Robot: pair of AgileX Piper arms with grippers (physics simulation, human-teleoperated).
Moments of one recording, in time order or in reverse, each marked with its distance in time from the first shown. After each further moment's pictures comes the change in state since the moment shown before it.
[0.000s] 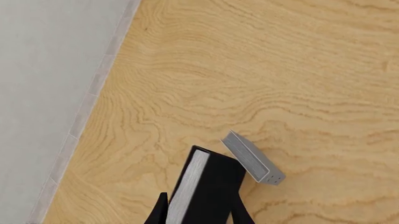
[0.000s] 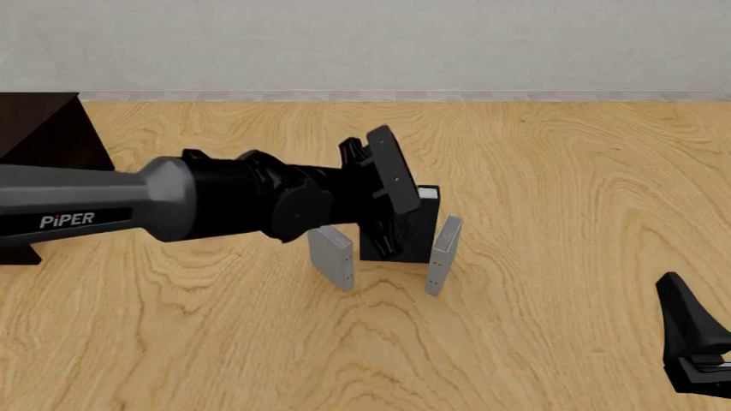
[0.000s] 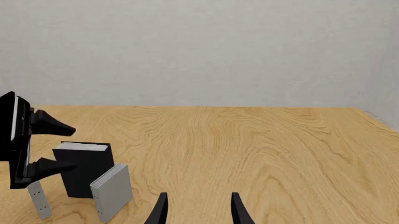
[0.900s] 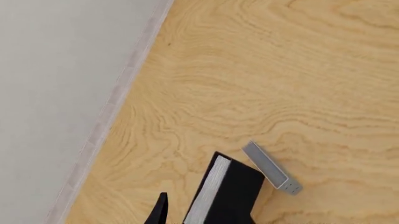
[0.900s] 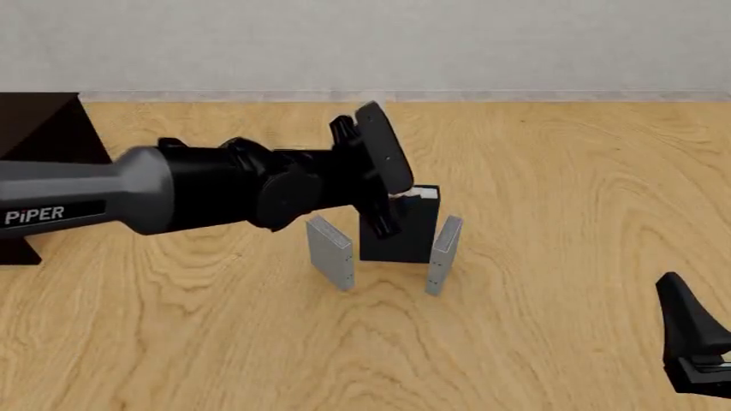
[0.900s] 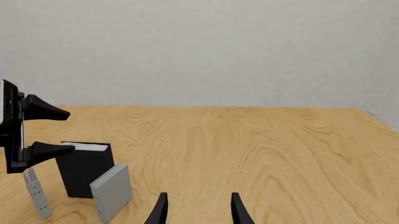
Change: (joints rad) left arm 0.020 -0.042 0.000 -0.050 0.010; right arm 0.000 0.000 0.000 0.000 0.000
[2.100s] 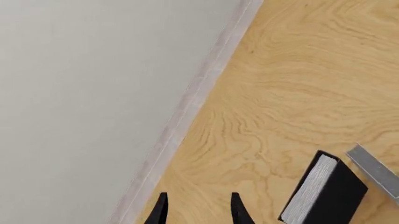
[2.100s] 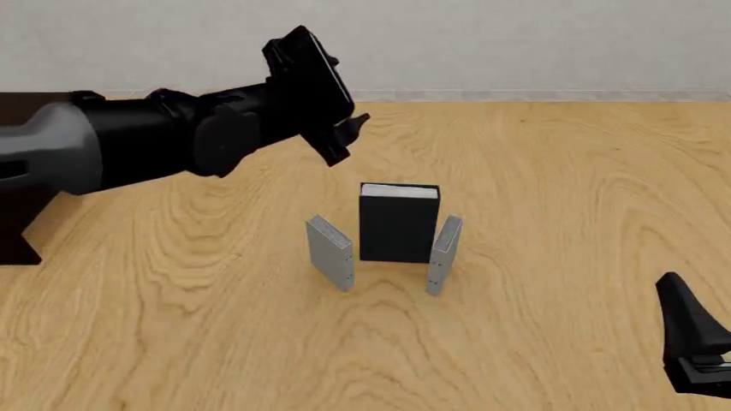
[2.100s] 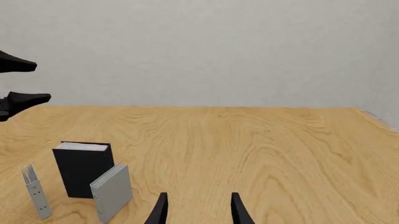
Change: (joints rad) left arm 0.177 -0.083 -0.036 -0.111 0.122; right arm 0.000 0.000 0.000 0.000 0.000
